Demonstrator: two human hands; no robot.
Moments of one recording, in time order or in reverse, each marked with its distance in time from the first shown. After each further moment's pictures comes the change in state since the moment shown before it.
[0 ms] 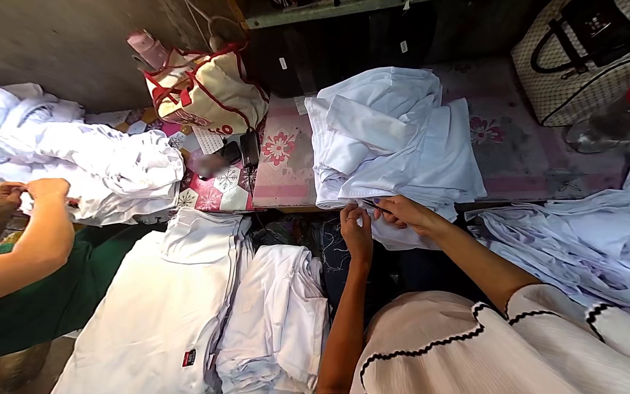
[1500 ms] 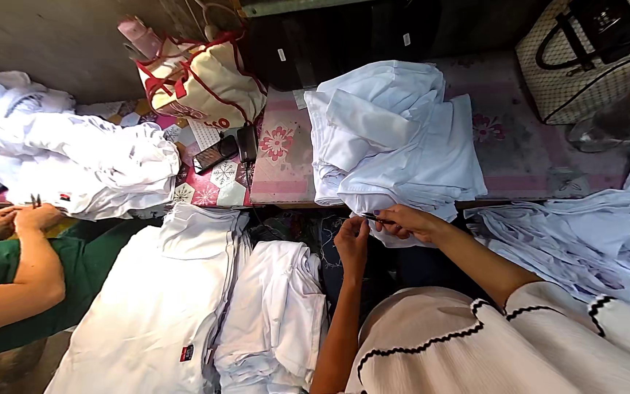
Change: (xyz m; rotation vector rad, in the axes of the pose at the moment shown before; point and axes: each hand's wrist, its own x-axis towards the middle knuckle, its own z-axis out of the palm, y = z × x) left_hand -0.013 0.025 -0.039 -0.372 -0.150 -0.347; right_hand -0.003 0.020 -0.002 0.052 -0.187 0.087
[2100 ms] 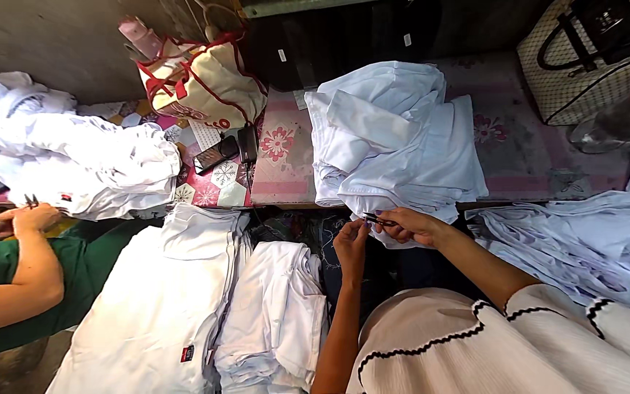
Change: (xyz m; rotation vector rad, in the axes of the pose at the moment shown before) left_hand -0.003 -0.006 -0.003 -0.194 -0.003 -0.054; right_hand 0.004 0.008 -0.002 0.192 -0.071 0.011
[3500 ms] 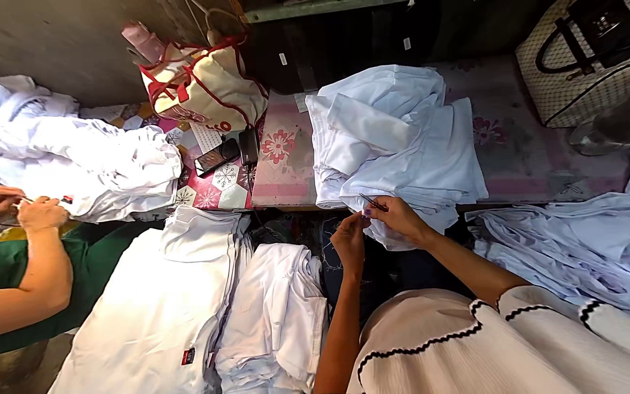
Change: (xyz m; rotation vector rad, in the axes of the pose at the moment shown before) left_hand 0.016 -0.002 0.007 -0.005 0.020 0.191; right_hand 0.014 -0.013 0.023 -0.399 0.413 -0.373
